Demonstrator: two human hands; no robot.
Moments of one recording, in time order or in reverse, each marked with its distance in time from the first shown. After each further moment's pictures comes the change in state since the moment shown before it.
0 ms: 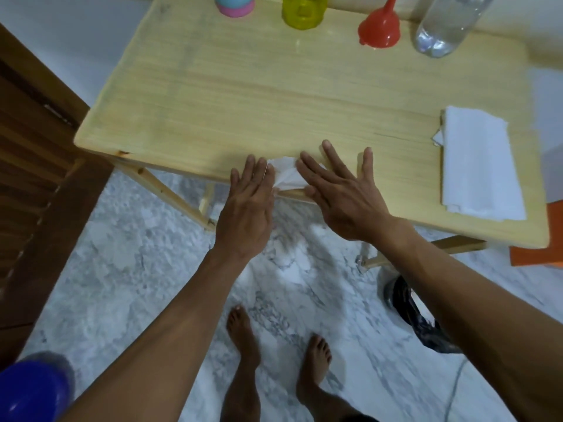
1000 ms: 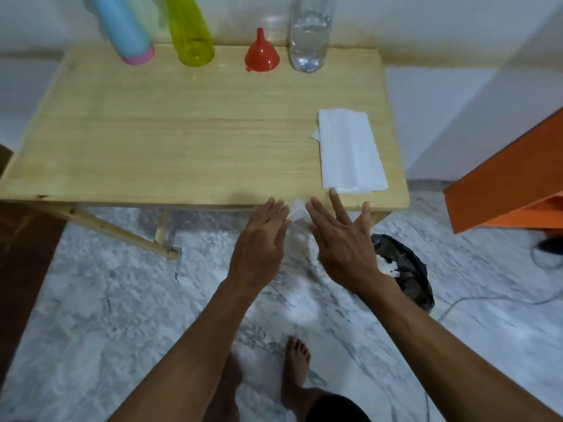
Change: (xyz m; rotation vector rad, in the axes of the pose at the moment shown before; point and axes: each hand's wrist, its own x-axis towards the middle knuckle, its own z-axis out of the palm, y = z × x) left_hand -0.026 0.169 0.046 -0.270 -0.161 0.056; right_hand -0.179 0.042 0.001 0.155 0.221 0.403
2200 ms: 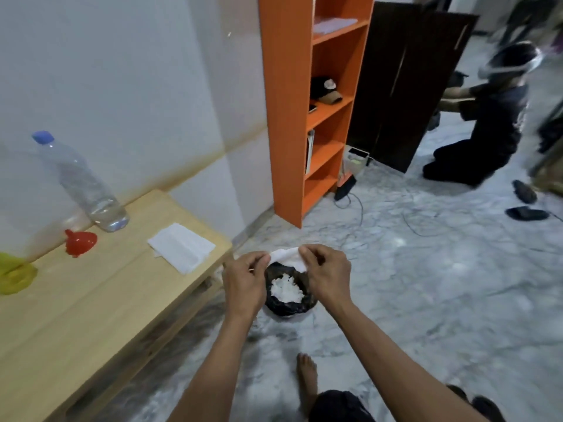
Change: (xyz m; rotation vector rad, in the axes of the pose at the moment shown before) left_hand -0.076 0.234 -0.057 -0.385 -0.322 0.255; right_hand -0.219 -0.080 -0.194 0.628 0.976 1.108
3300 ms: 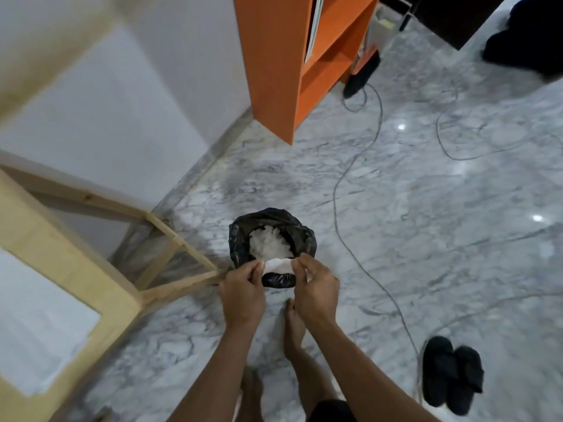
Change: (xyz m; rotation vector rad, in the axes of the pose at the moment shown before) left_hand 0.198 -0.183 0.247 0.343 -0.227 -0.350; right_hand 0.224 0.219 0.142 -0.273 -0.116 0.493
